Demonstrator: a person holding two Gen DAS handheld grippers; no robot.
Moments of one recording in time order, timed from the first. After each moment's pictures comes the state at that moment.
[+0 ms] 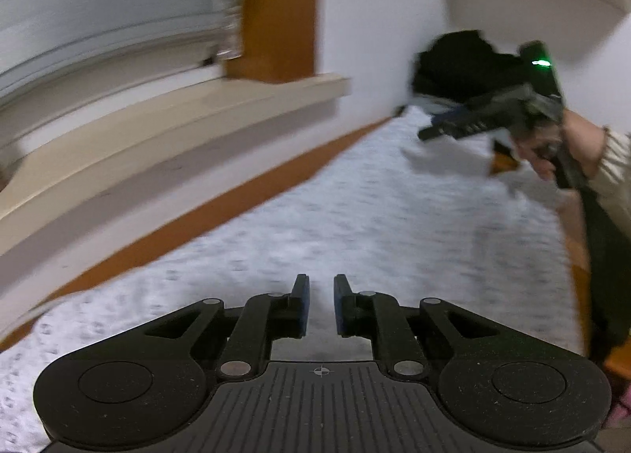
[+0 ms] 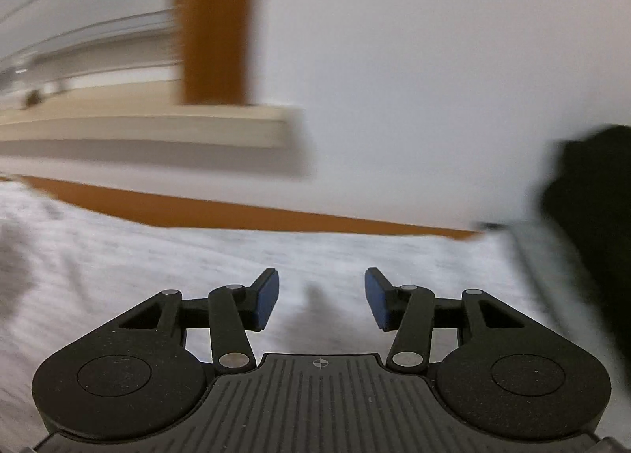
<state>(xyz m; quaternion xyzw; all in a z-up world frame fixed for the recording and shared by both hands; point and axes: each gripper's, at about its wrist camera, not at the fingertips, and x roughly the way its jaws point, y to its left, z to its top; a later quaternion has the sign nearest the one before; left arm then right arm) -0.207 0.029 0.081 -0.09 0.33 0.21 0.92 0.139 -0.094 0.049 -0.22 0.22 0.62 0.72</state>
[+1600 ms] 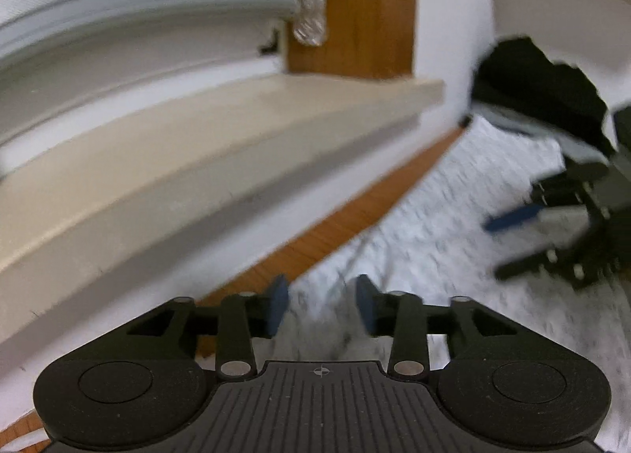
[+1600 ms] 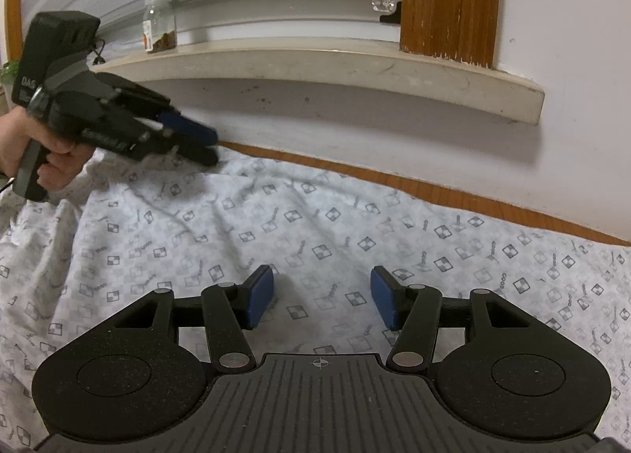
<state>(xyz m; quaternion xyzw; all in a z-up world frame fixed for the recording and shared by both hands) -0.167 0.131 0.031 -0.06 0.33 0.19 0.92 0.064 -0.073 0.006 -0.23 0.20 0.71 0.63</state>
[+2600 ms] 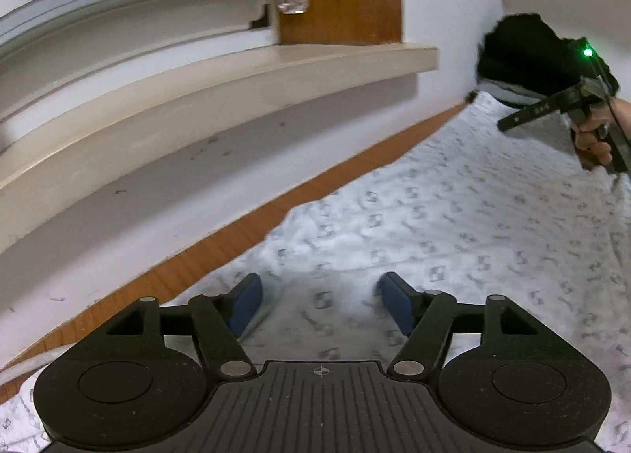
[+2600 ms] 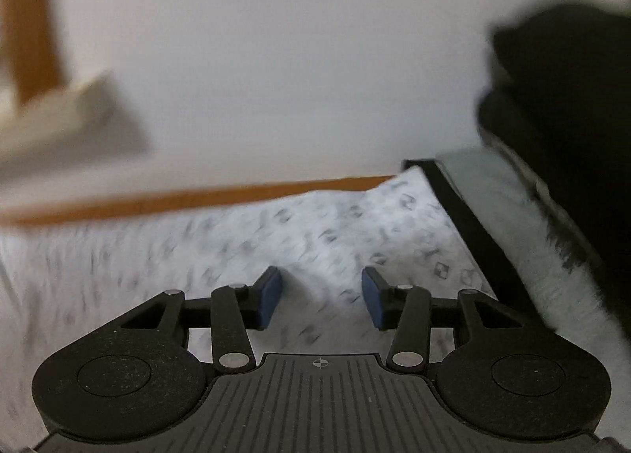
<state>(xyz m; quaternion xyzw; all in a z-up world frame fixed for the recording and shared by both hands) -0.172 0.096 0.023 -0.07 0.33 0.24 0.91 0.286 -0.097 0.031 -0.15 0.31 0.52 0.78</state>
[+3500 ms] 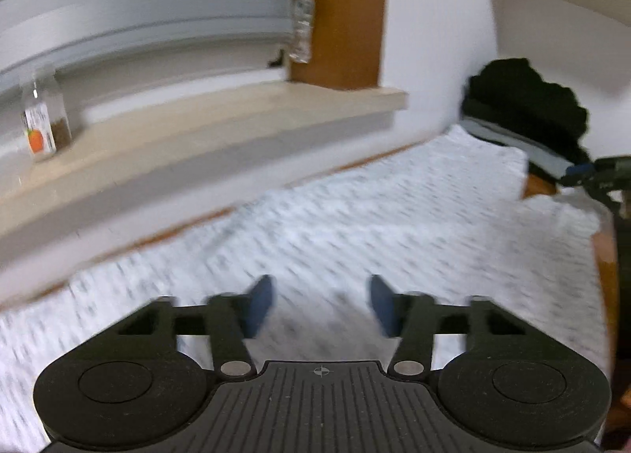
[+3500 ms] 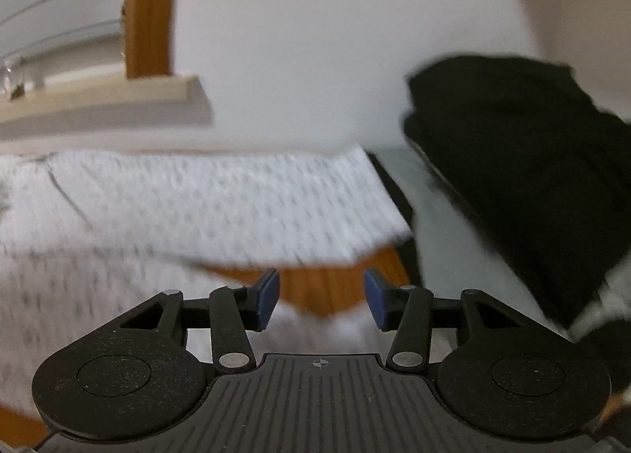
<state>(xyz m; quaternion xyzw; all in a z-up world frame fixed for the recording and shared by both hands) -0.250 -0.008 0.072 -0.11 0.29 0.26 0.91 0.211 -0.286 0.059 -0.20 0.21 0.52 0.81</state>
